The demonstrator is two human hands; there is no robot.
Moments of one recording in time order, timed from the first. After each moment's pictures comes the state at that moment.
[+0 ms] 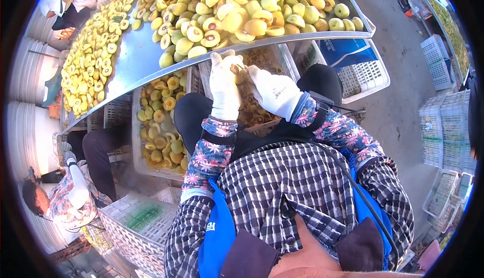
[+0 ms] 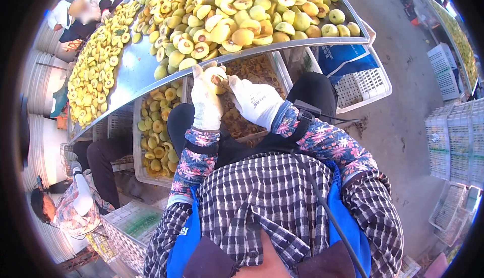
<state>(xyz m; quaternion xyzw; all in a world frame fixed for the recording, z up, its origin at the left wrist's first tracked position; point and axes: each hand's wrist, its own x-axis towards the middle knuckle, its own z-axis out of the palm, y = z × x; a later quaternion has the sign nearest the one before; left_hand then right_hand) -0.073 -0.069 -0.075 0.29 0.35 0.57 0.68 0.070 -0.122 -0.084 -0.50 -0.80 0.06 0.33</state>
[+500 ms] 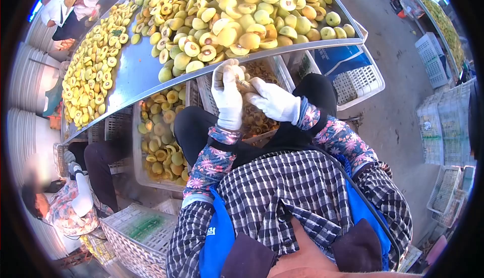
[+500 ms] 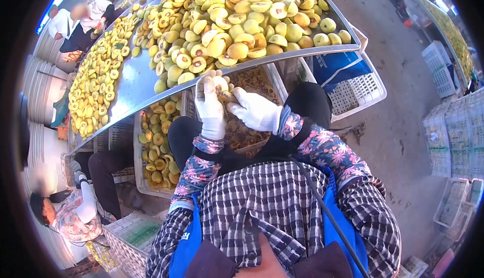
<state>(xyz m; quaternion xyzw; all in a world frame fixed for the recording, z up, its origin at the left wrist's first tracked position) -0.050 -0.069 -0.083 0.42 0.30 0.66 0.55 0.087 -0.117 -0.051 -0.50 -0.70 0.41 0.29</state>
